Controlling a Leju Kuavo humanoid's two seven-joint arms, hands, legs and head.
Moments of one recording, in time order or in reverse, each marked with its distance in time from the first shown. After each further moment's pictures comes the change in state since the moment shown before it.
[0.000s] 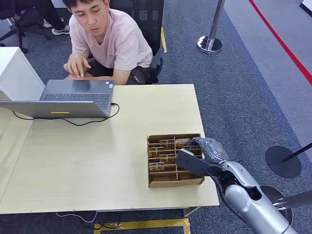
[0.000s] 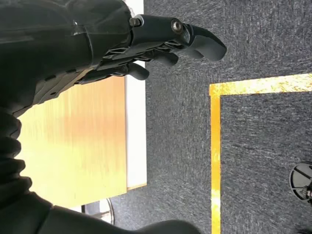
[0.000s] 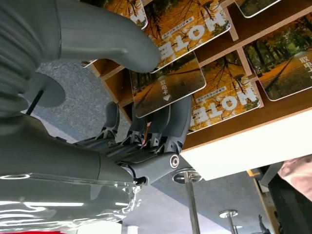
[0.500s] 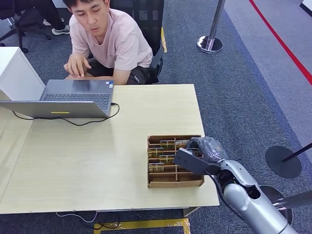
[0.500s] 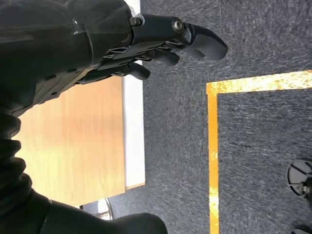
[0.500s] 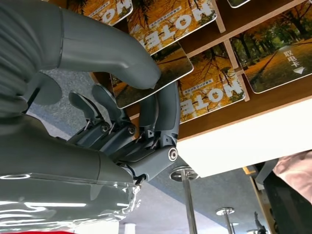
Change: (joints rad) left arm 0.000 0.000 0.000 0.000 0.000 0.000 -0.001; right arm -0.001 0.002 -0.003 -0.006 -0.002 -0.007 -0.007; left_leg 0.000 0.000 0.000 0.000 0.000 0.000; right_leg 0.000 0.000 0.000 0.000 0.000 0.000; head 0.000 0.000
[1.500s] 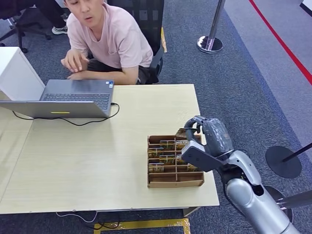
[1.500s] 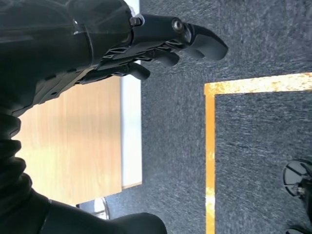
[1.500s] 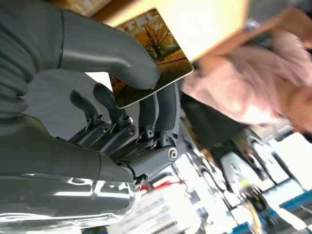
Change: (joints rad) left arm 0.000 0.000 0.000 0.000 0.000 0.000 -0.004; right arm -0.010 0.016 -0.026 -0.046 -0.033 -0.034 -0.051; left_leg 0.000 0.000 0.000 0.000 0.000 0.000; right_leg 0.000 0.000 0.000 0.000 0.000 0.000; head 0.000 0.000
